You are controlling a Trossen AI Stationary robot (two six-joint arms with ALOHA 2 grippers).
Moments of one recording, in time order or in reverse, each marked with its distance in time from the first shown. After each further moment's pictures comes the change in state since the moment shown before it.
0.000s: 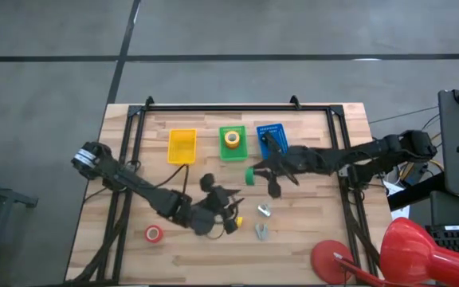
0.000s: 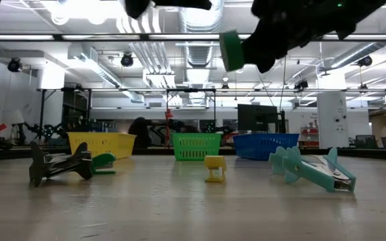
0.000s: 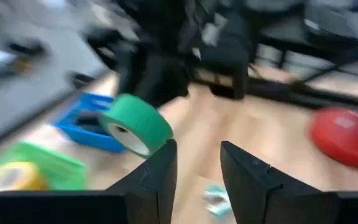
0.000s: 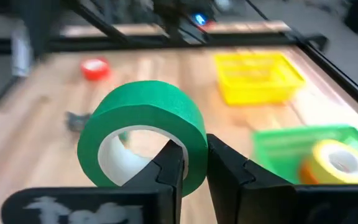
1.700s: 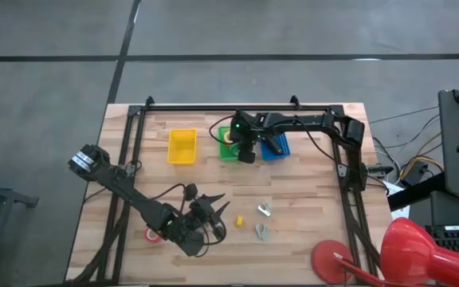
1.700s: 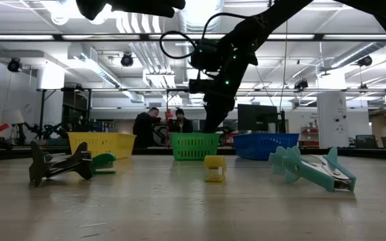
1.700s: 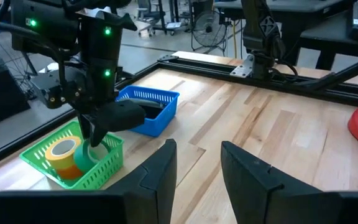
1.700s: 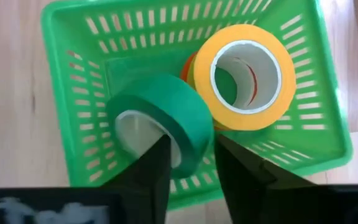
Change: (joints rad) left arm -0.130 0.002 -0.082 -0.094 -0.263 -0.175; right arm -0.369 0.688 0.772 -0.800 -0.065 -0.313
